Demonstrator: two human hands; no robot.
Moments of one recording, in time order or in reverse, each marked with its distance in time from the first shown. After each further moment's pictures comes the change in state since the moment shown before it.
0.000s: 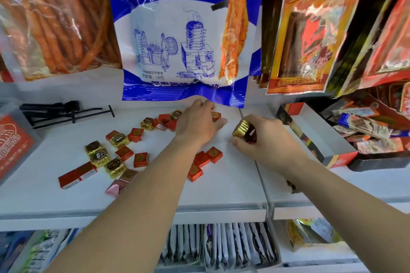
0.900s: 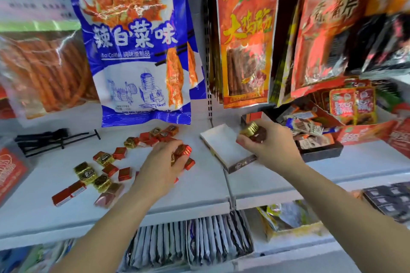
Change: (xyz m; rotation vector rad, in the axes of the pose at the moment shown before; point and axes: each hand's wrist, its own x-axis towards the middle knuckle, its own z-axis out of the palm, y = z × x) left_hand -0.104 -0.011 -0.034 -0.167 -0.036 0.105; right_hand -0.053 0.035 -0.070 0.207 0.258 0.126
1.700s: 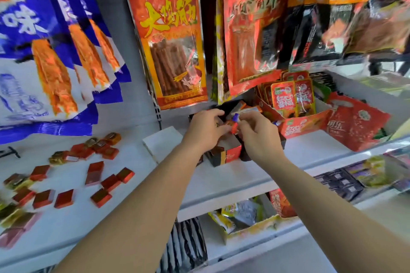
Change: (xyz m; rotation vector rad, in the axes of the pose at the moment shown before) left_hand 0.106 0.188 0.120 -0.242 -0.157 0.180; right_hand 0.008 0.083 -0.051 0.091 0.203 0.238
